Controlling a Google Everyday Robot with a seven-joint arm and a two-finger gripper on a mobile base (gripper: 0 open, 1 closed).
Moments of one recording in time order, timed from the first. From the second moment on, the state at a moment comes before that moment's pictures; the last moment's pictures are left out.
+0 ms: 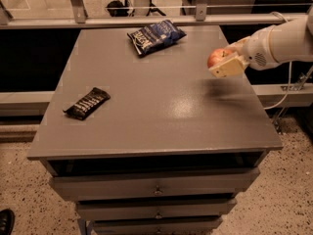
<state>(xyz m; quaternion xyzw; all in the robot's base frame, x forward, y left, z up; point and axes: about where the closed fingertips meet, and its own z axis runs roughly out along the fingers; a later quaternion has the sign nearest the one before) 0.639 -0.194 0.895 -0.44 0.78 0.10 0.43</state>
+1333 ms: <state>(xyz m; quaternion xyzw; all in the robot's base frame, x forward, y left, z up) 0.700 -0.162 0.908 -0.41 0.76 0.12 0.49</state>
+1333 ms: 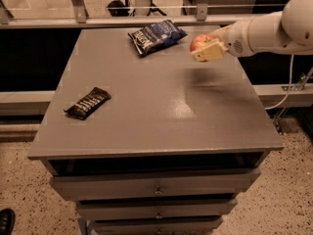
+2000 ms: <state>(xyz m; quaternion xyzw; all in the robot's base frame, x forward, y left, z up) 0.768 -0.131 0.911 -0.41 0.76 0.11 0.50</state>
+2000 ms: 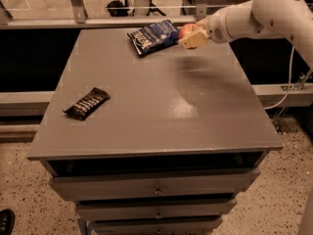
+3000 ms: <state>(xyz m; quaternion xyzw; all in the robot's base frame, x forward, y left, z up) 0.832 -0.097 0.857 -0.39 0.80 0.12 0.45</state>
